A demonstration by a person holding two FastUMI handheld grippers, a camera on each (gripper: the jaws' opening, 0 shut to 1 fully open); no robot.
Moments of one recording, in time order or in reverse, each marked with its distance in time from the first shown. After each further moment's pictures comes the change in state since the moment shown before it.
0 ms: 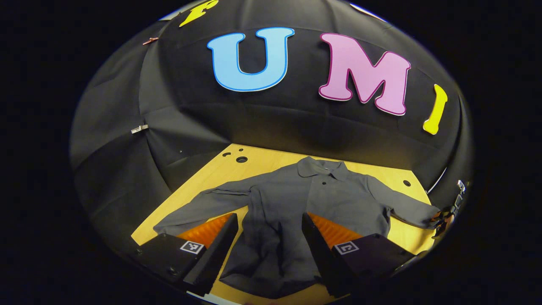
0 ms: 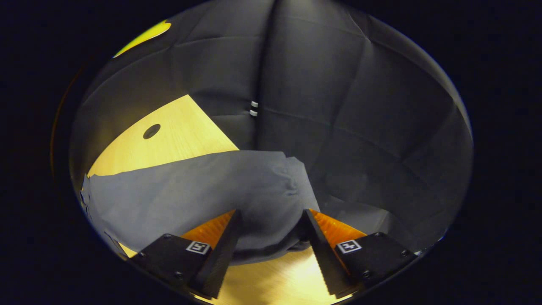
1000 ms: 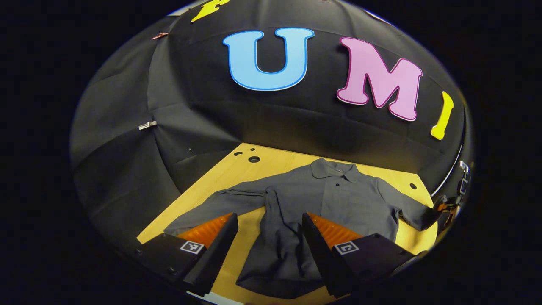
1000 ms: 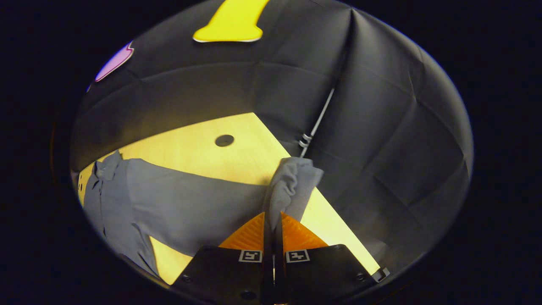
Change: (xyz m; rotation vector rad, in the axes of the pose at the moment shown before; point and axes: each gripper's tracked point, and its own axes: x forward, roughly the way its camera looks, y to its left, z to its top) left arm 0.003 0.055 0.000 -0.031 0.003 0.028; right arm -0.105 0.102 0.046 -0.253 -0.193 0.155
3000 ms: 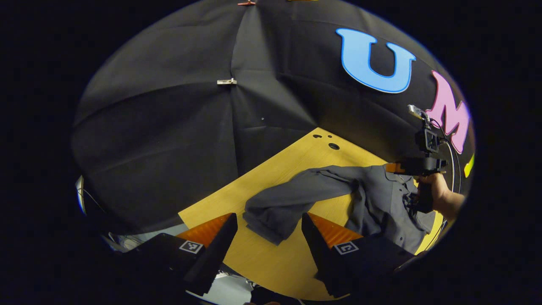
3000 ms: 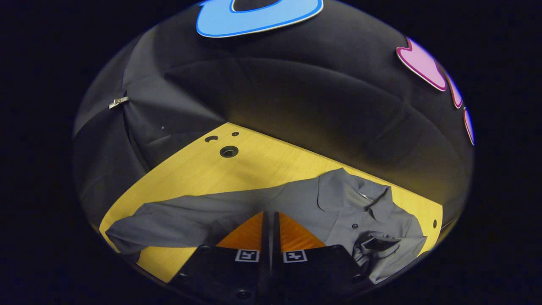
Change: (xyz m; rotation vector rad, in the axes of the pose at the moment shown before) left arm -0.008 0.223 -0.086 -0.255 0.082 0.242; right arm -0.335 0.359 0.021 -0.570 -0.122 0.727
